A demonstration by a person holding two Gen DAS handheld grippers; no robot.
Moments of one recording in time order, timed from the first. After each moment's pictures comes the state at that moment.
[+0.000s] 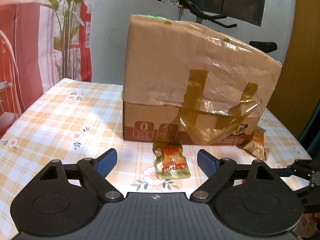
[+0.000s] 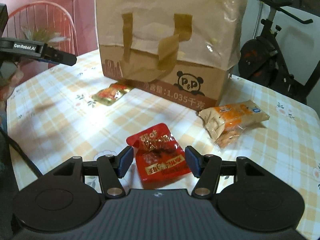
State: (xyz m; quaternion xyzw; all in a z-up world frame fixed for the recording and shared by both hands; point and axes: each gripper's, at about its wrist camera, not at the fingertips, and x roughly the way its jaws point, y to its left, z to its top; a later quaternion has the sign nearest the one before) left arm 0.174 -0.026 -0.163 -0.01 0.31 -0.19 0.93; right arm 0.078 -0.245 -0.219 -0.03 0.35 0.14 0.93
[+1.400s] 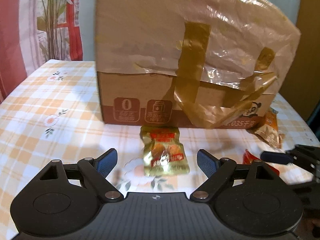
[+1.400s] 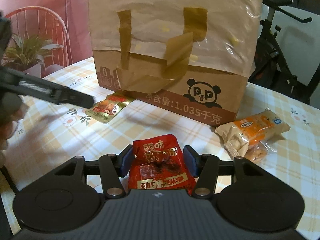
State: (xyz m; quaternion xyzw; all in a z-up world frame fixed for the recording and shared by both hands) left arm 0.220 -0.072 -0.209 0.02 0.37 -0.19 0.91; right arm 0.119 -0.223 -0.236 -0.01 0.33 0.13 0.94
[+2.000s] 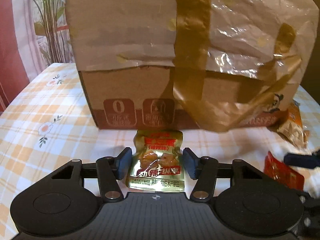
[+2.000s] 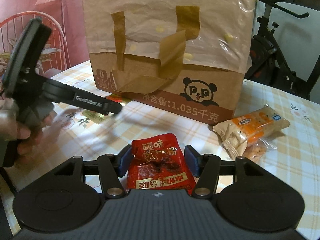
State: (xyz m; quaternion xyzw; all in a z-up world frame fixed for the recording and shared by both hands) left arm 0.230 -0.103 -0.224 0.06 0.38 -0.15 0.91; right arm 0.119 -0.227 -0.236 0.00 0.33 0.13 0.94
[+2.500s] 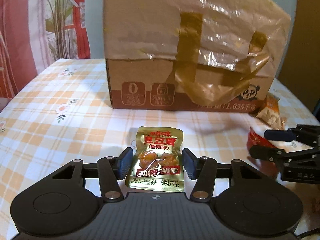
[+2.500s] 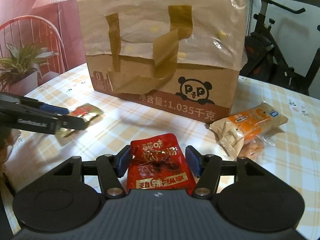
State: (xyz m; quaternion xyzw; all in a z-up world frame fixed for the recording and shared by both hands) left arm 0.171 -0.058 -0.210 0.03 0.36 -0.17 0.92; right arm 0.117 -0.231 -0.236 0.02 0.32 0.12 0.94
